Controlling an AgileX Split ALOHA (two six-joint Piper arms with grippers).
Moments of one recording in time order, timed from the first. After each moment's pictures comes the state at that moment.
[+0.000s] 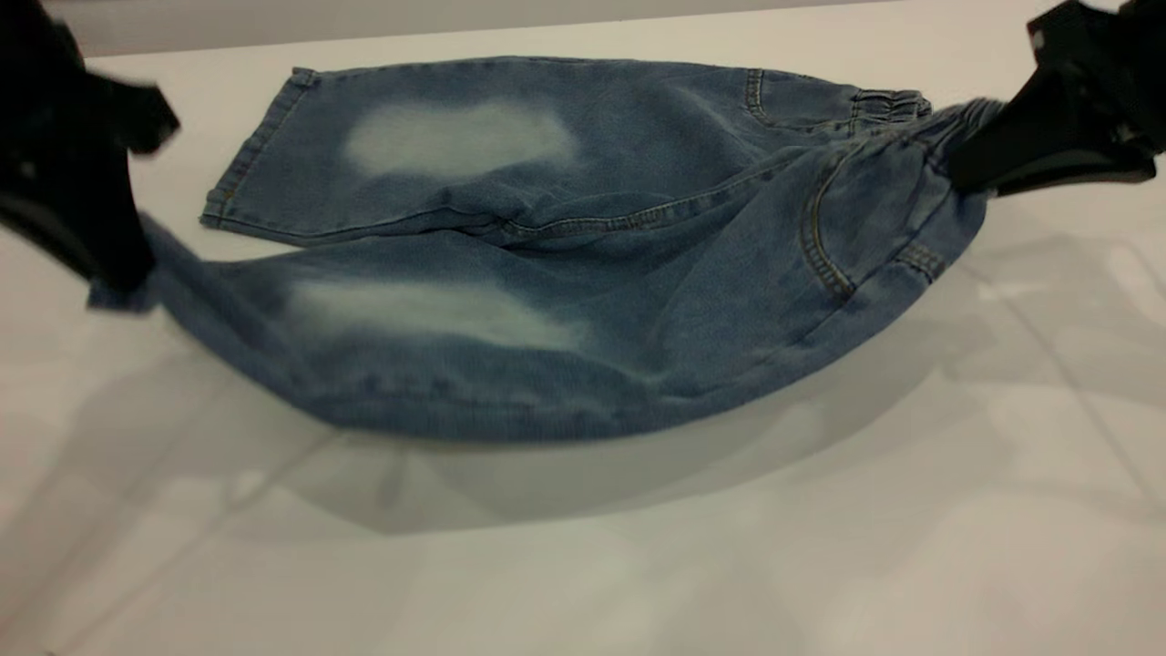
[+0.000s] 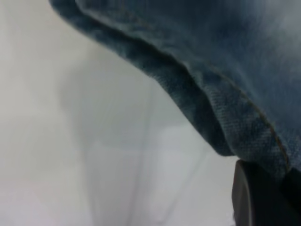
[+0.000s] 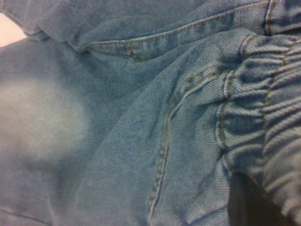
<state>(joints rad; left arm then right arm) -0.21 1.67 -0.97 -0.13 0.87 0.13 -0.06 1.84 -0.74 1.38 0.68 -1.35</state>
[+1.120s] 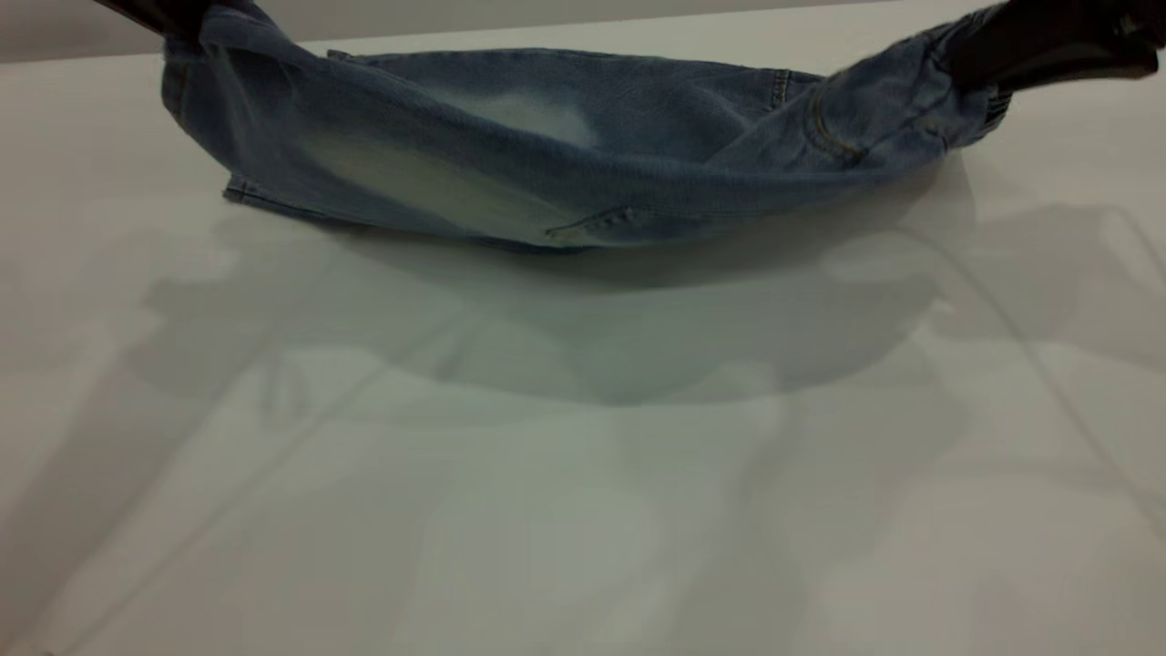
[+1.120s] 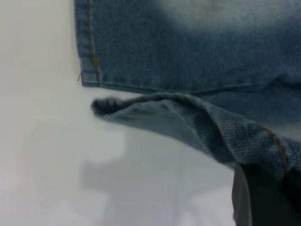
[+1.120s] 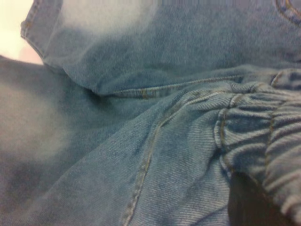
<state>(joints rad) -0.21 1.69 -1.10 -0.13 0.58 0.15 -0.06 1.81 -0.86 1.33 0.68 -1.27</state>
